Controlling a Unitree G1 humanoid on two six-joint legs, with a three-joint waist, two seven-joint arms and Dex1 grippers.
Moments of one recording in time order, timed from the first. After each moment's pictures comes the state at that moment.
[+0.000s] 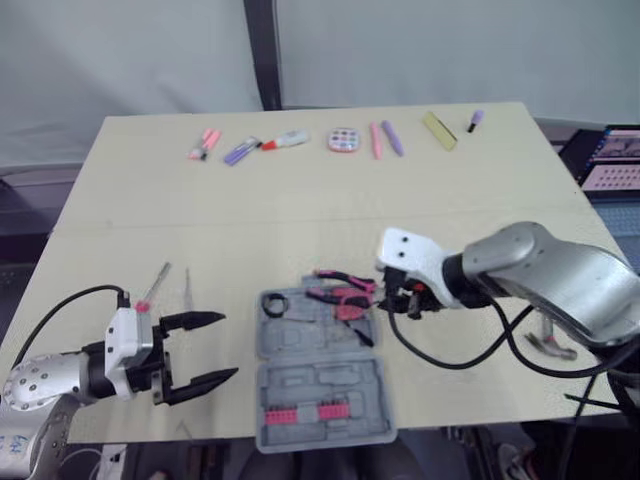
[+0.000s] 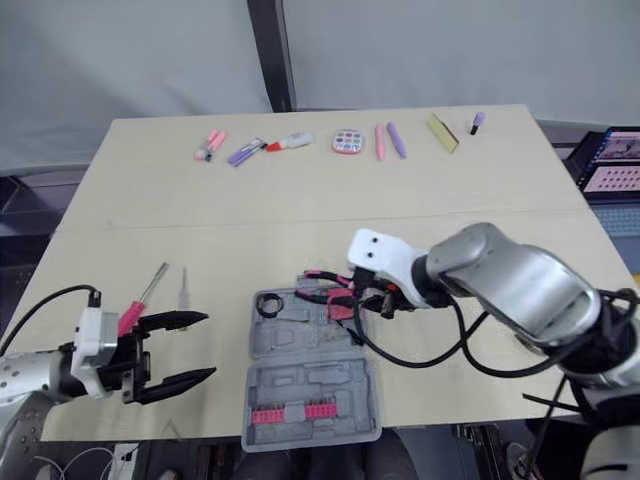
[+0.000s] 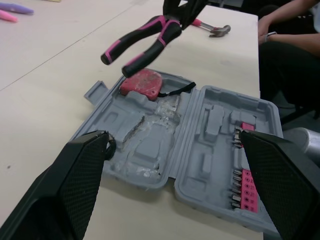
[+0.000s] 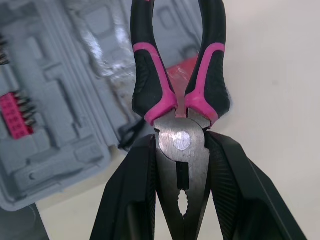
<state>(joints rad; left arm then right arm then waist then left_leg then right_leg) 0.29 0.75 0.35 -0.34 -0.58 0.13 -1.13 -0.98 -0.91 0.60 -0.58 0.51 1.34 0.84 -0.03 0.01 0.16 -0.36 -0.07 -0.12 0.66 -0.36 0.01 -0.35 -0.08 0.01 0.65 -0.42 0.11</state>
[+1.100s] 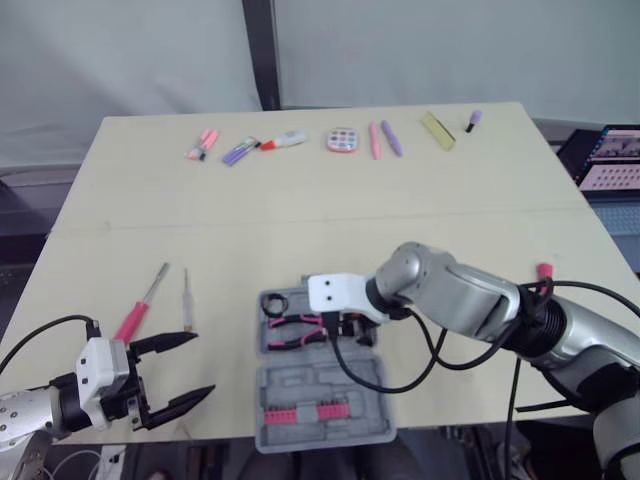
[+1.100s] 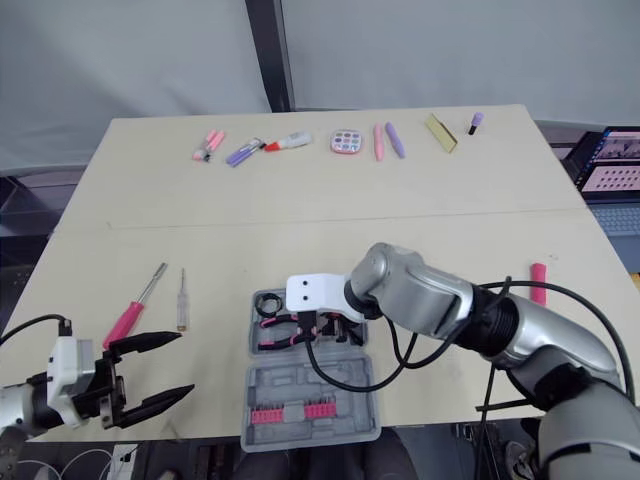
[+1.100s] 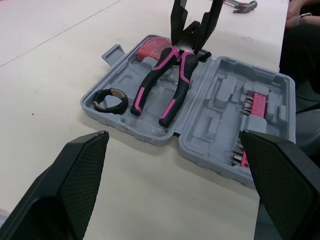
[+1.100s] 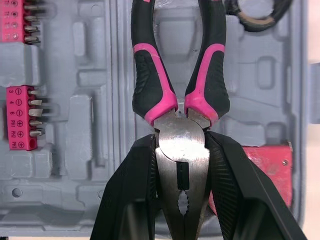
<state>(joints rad) 0.44 0.71 0.42 -0.30 -0.54 0.02 -1.13 -1.03 -0.65 0.93 -0.34 0.19 1.06 0.98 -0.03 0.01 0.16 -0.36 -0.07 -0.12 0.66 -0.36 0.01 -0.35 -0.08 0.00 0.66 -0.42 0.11</state>
